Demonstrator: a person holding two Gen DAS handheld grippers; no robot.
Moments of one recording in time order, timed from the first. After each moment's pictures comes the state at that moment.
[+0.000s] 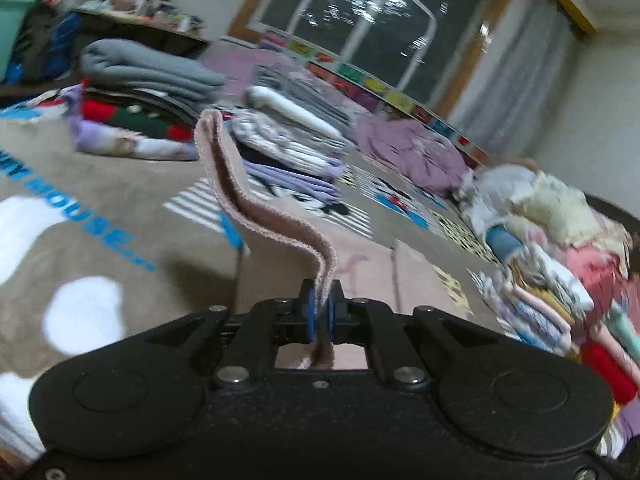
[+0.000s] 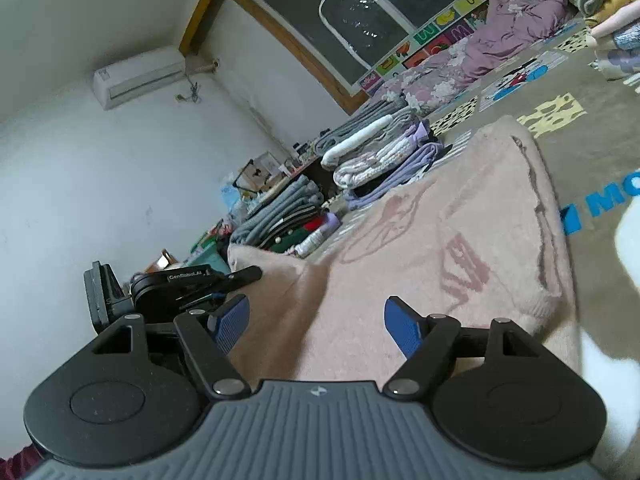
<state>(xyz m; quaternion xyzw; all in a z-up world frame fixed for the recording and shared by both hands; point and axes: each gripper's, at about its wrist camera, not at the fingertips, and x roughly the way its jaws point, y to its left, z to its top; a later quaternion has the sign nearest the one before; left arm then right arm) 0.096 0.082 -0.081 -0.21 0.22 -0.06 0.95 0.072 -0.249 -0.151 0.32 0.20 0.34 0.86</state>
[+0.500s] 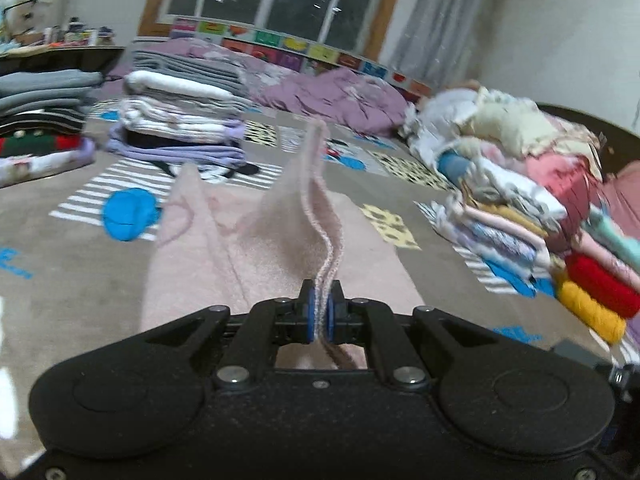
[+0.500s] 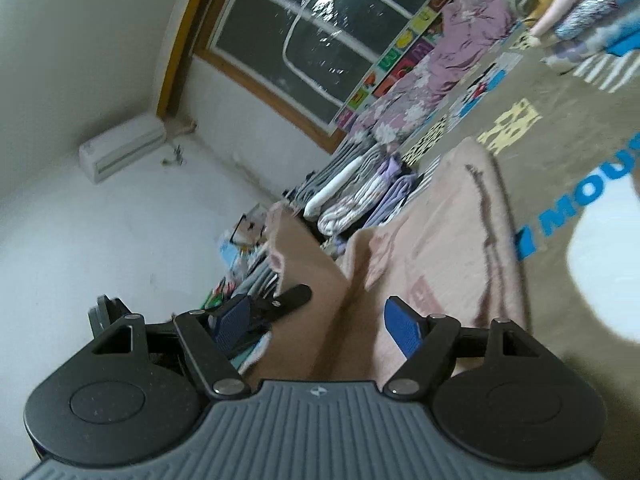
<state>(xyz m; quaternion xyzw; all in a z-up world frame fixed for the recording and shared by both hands) 0.123 -0.029 -0.092 -0.10 0.25 -0.14 0.95 0.078 -0.297 -0.159 0.41 0.17 0.30 0.84</state>
